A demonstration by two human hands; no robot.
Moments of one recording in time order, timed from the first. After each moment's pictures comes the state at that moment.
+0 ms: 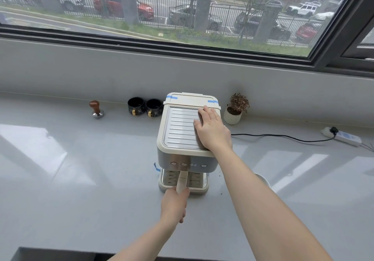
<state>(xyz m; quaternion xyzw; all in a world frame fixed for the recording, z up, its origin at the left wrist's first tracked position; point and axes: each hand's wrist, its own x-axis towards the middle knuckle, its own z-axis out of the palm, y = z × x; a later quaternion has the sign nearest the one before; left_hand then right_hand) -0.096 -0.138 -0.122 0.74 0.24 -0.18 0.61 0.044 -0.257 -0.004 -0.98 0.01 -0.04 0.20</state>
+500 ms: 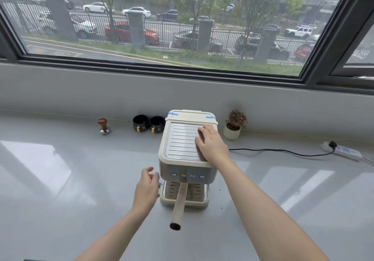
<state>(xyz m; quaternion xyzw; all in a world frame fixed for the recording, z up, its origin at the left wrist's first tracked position) -0.068 -0.068 -0.065 0.81 0.17 -0.01 0.56 0.037 -0.268 -0.002 -0.96 -0.03 -0.03 0.26</state>
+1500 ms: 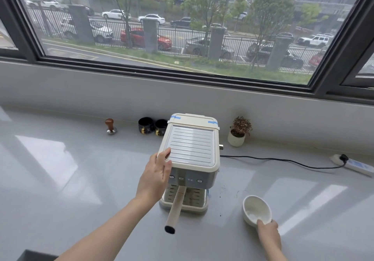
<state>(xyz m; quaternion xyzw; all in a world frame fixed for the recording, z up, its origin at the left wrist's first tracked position) -0.049 -0.089 -0.046 0.91 -0.02 0.14 0.39 -0.093 -0.431 -0.166 -0.79 0.44 0.07 0.43</state>
